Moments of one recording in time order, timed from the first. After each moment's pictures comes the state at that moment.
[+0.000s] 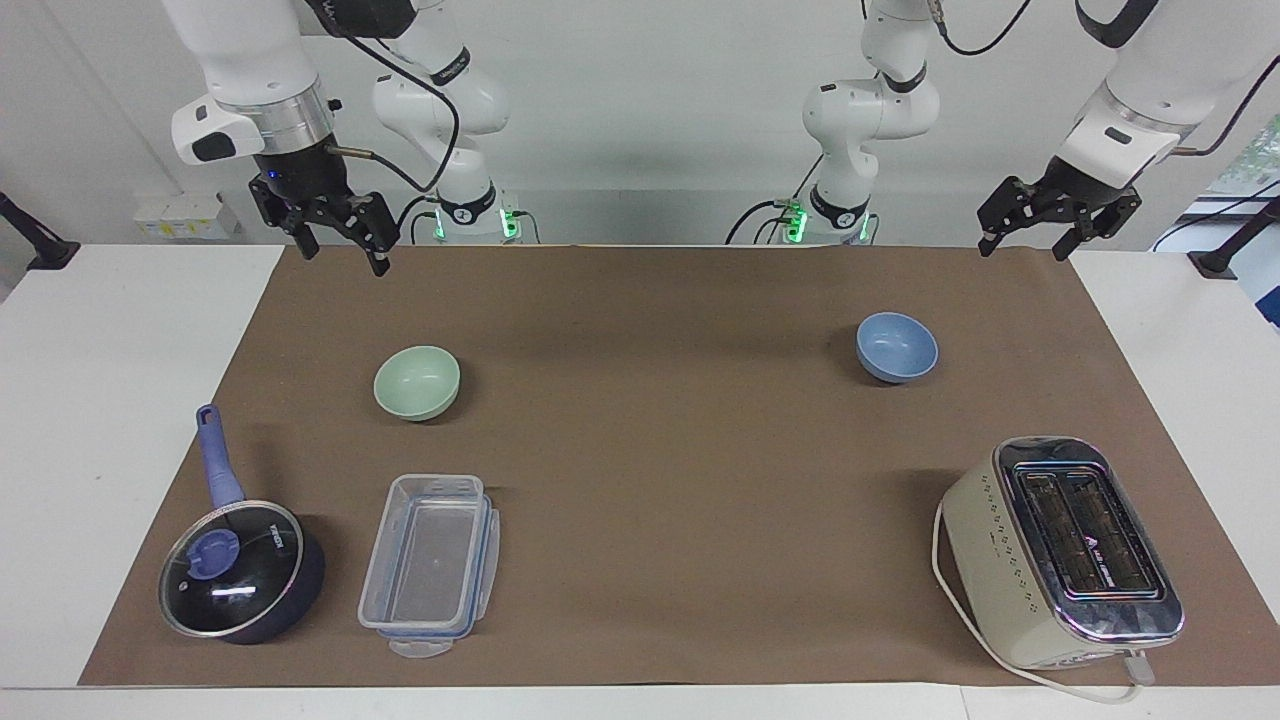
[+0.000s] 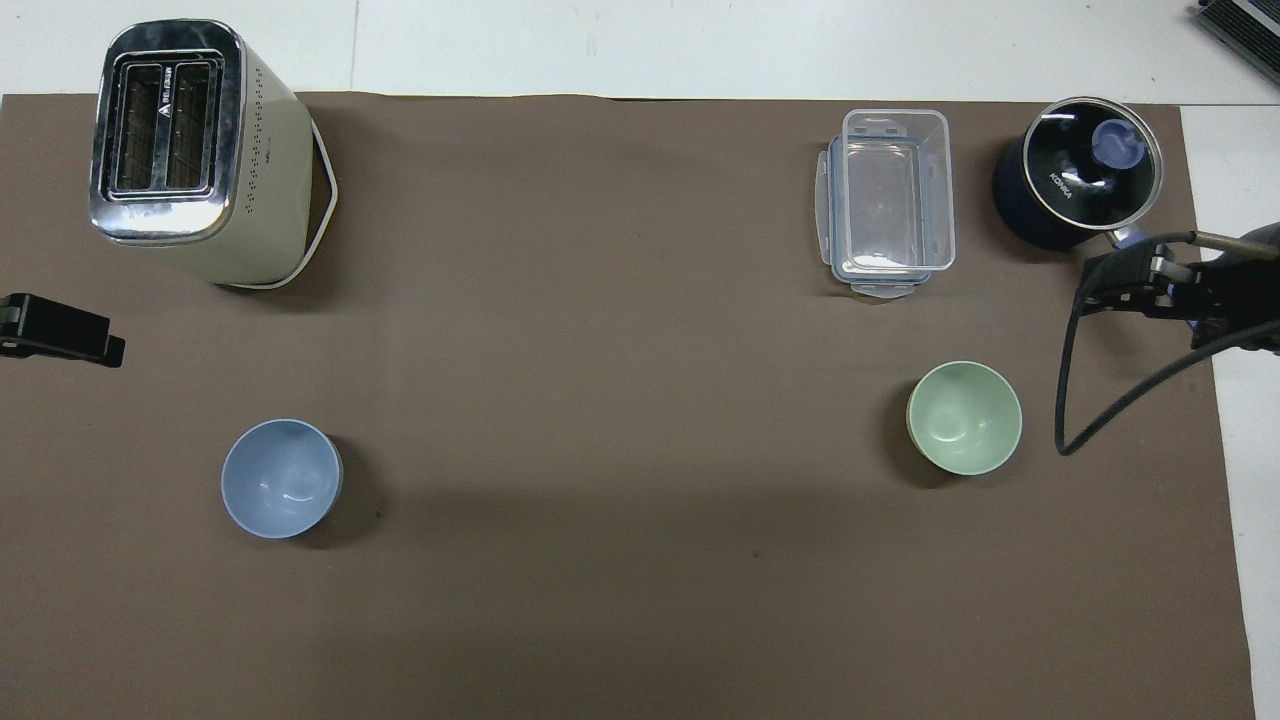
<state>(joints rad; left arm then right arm) -0.01 -0.01 -0.02 -1.50 -0.05 1.44 0.07 -0.04 -0.02 0.09 -1.55 -0.02 1.59 0.36</state>
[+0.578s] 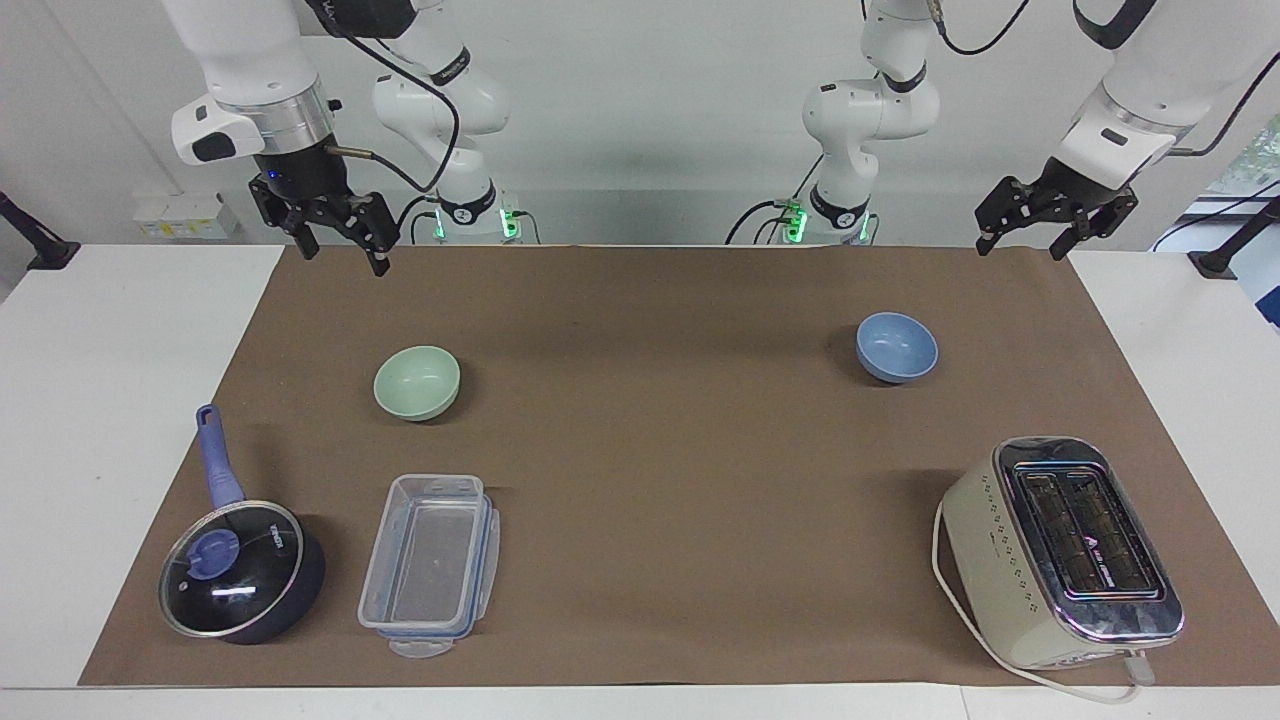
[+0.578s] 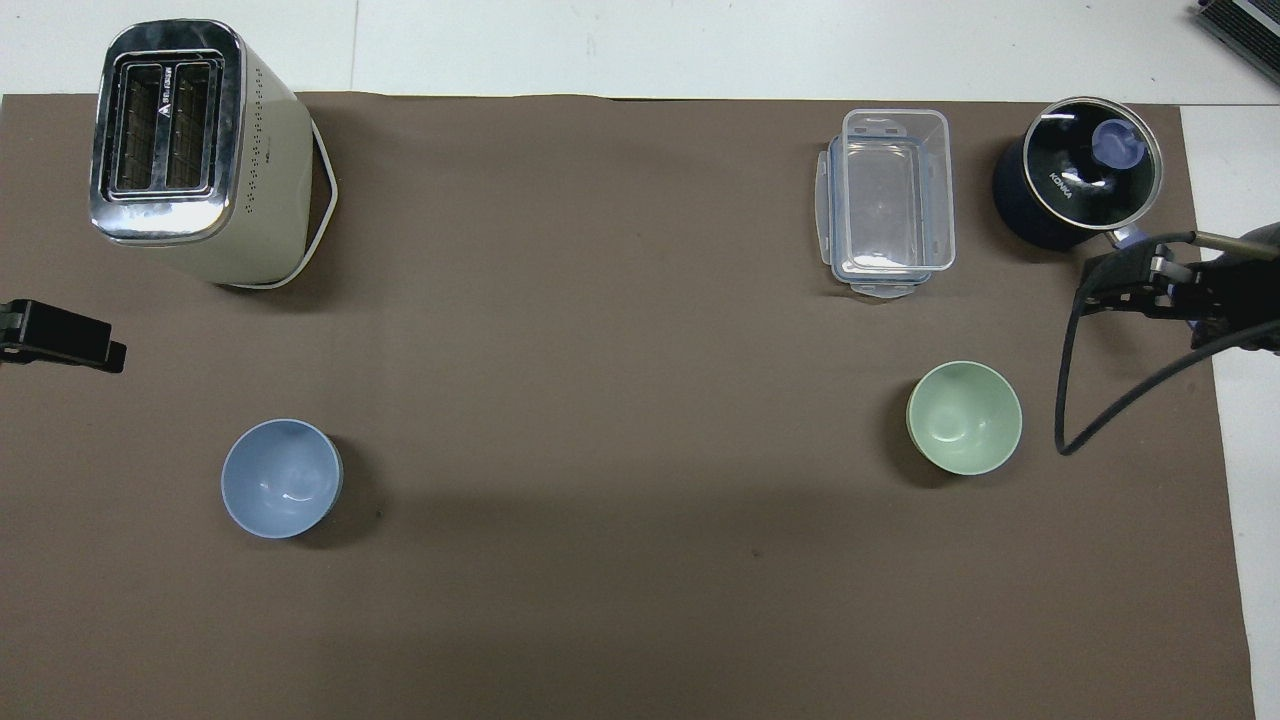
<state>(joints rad) 0.00 -0.02 -0.02 -1.52 -0.05 1.44 0.07 -0.04 -0.02 0.09 -1.55 -0.02 1.59 0.36</state>
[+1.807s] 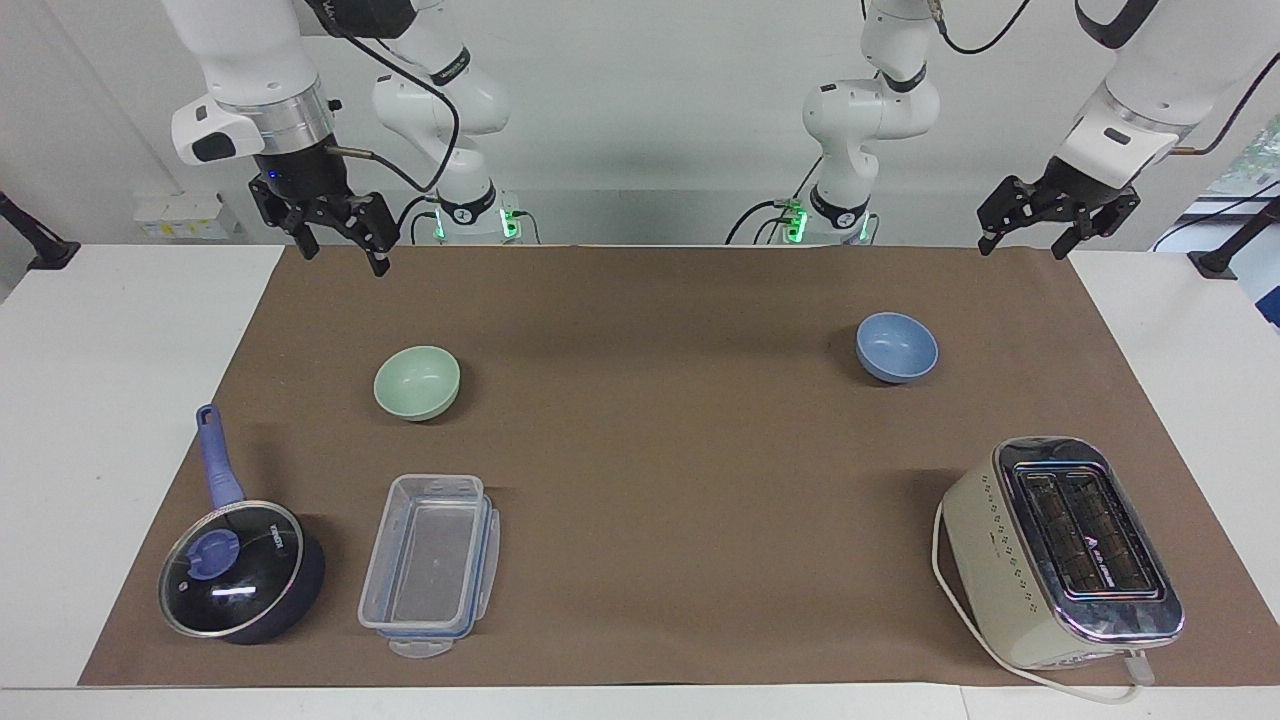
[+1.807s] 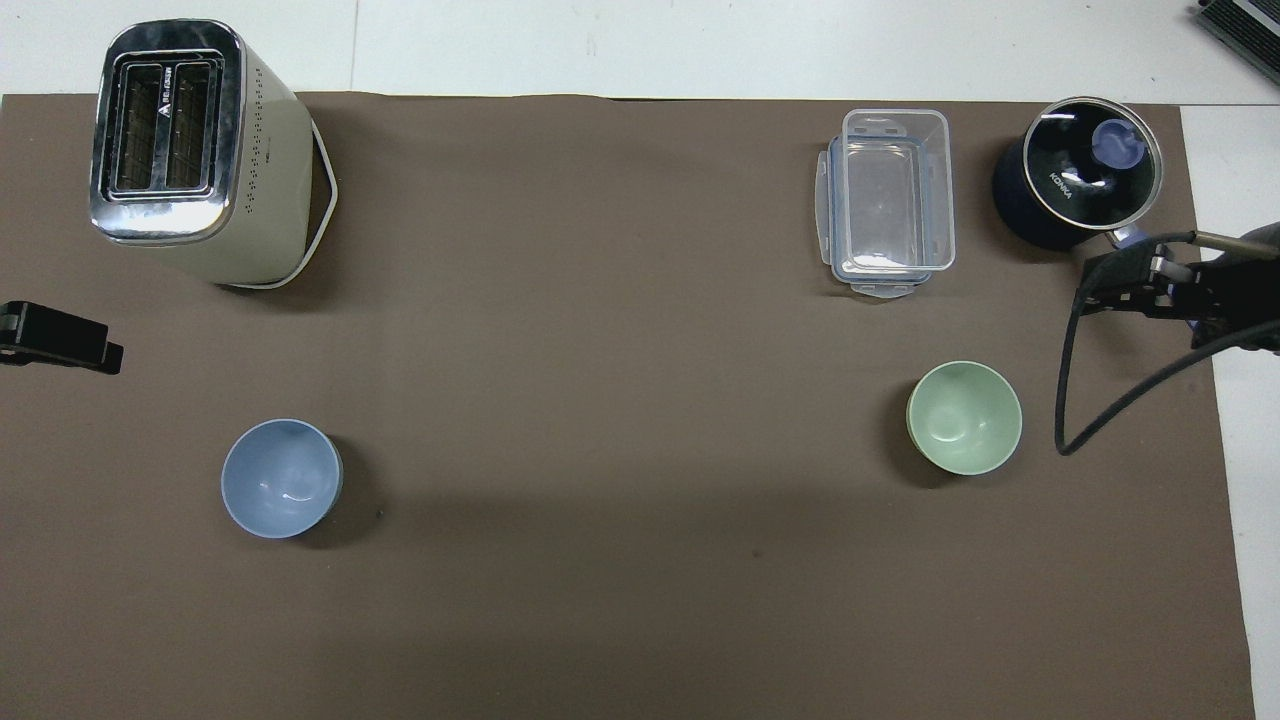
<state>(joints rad) 0.00 -0.02 -0.02 -1.52 -0.05 1.45 0.07 -0.04 -0.02 0.09 -1.55 -0.02 1.59 0.36</state>
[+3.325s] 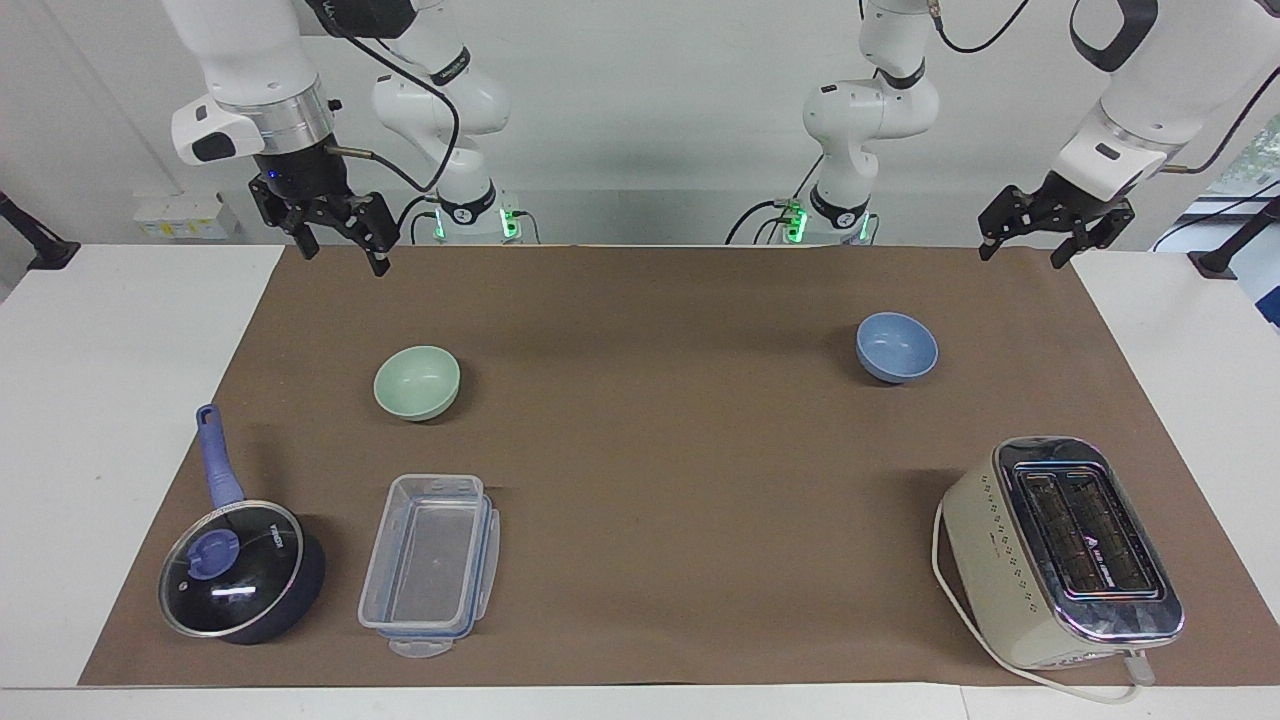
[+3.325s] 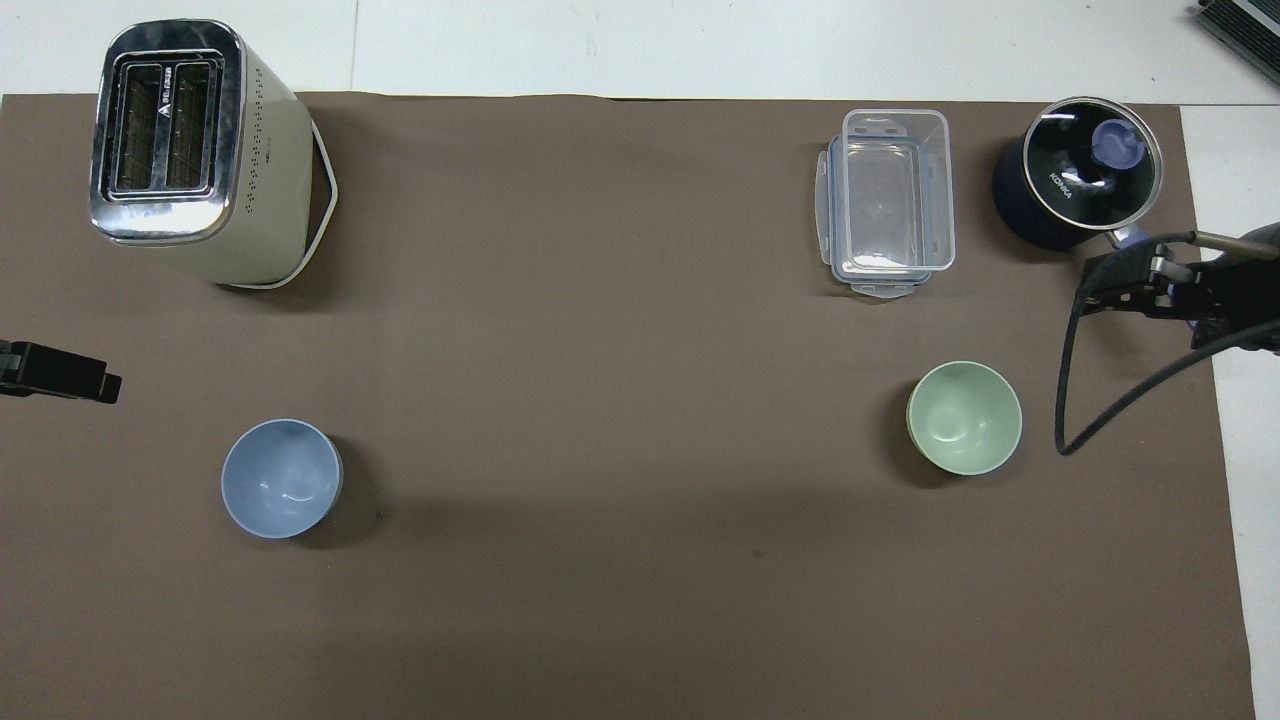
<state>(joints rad) 0.06 -0.09 -0.01 -1.72 -0.05 1.57 0.21 -0.04 -0.02 0.09 -1.55 -0.02 1.59 0.36</state>
